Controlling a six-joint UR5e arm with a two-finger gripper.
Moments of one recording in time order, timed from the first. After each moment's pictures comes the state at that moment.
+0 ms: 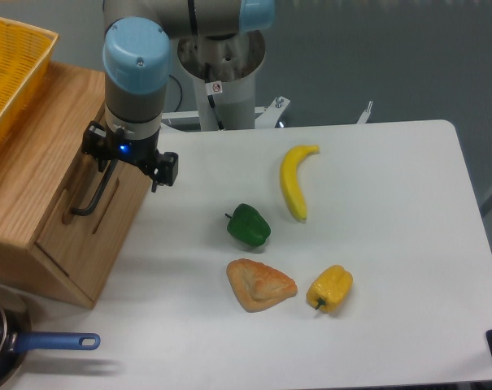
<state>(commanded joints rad) 2.17 -1.72 -1.58 -1.45 1.31 0.42</state>
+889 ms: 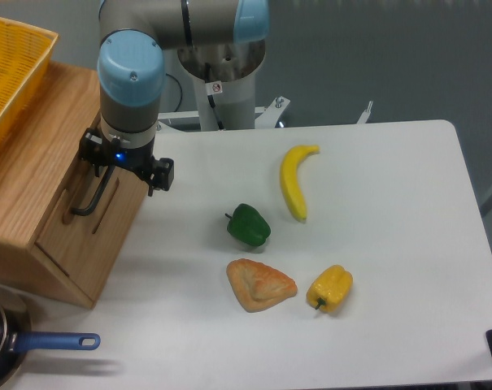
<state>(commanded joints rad) 2.16 -1.73 -1.57 -1.42 1.32 0.41</state>
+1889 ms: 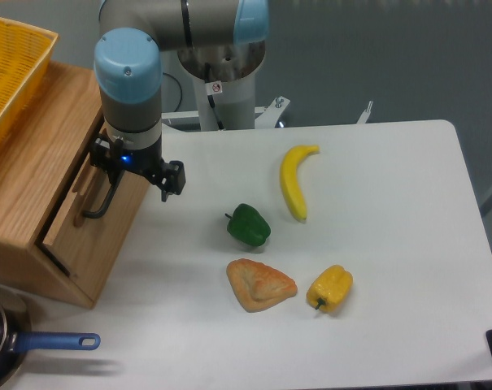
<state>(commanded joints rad) 2.16 -1.73 -1.56 -1.39 1.44 0.43</state>
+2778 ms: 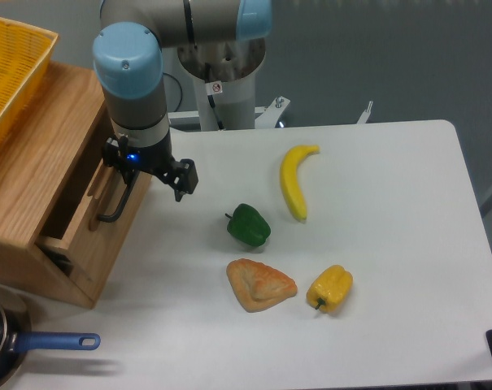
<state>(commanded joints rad) 2.18 -1.73 -1.56 -1.39 1.52 0.47</state>
